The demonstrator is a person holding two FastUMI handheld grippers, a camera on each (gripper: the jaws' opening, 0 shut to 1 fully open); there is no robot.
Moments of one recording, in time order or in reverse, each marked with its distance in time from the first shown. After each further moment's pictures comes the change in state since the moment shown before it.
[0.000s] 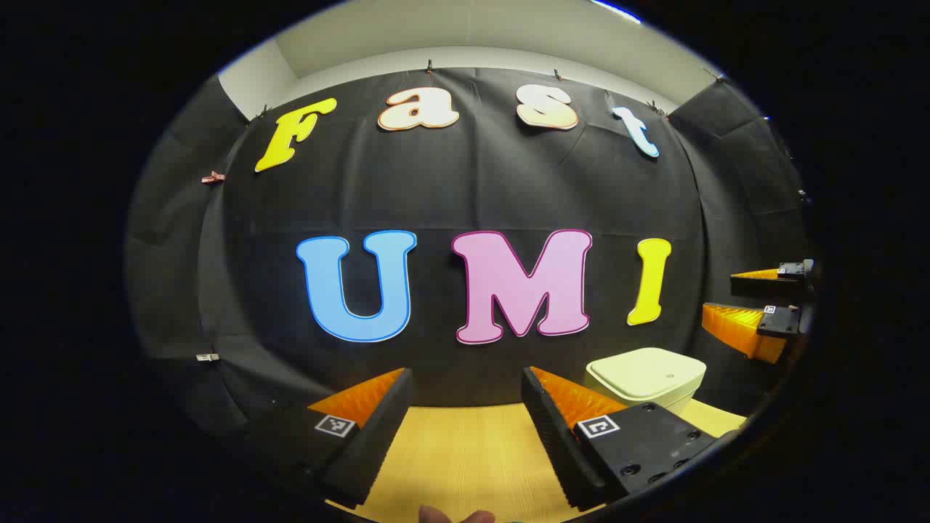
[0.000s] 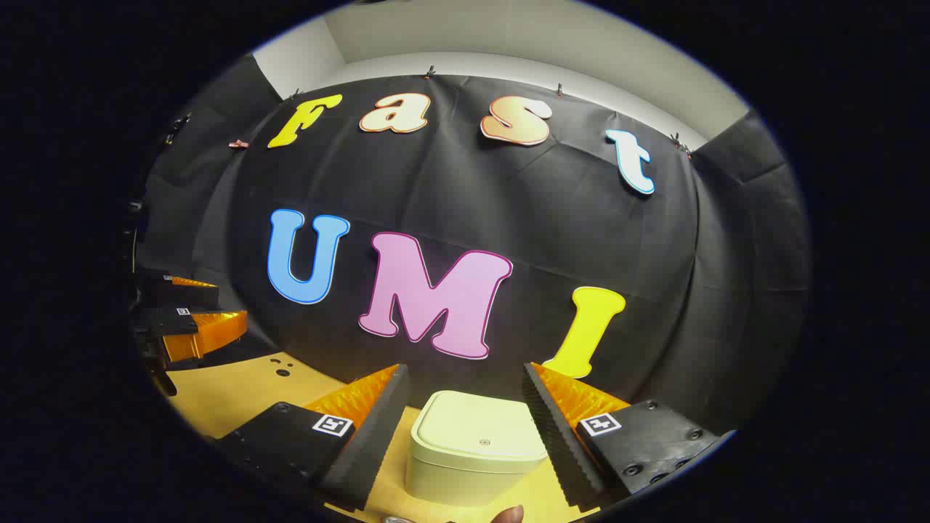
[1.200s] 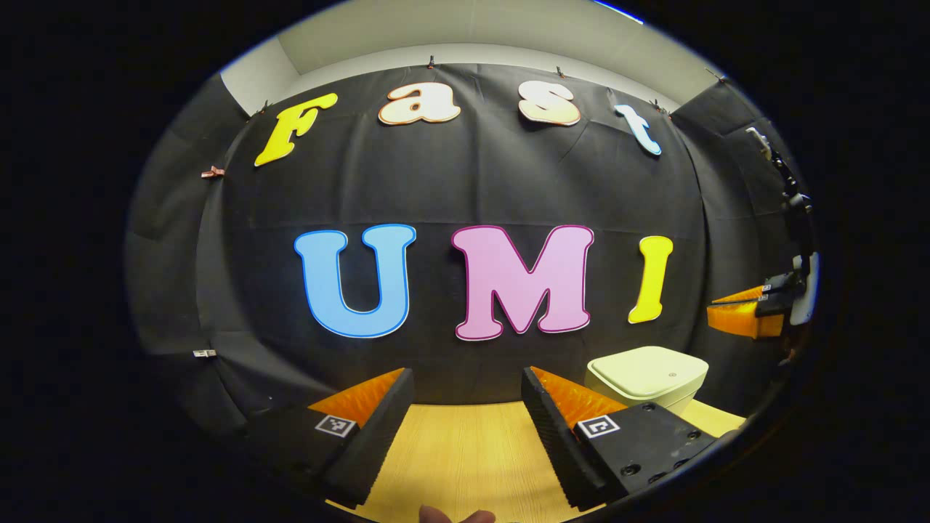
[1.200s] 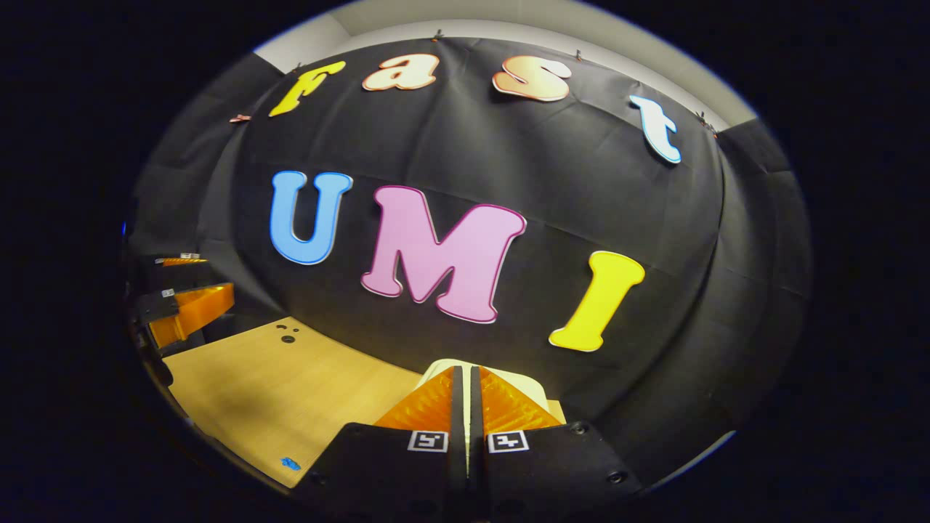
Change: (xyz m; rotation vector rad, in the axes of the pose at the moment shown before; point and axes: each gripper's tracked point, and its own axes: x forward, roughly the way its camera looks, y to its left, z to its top) left arm 0.005 0.002 -0.008 -0.019 0.006 0.003; right arm 0.041 -0.031 -0.036 0.008 0.225 -0.028
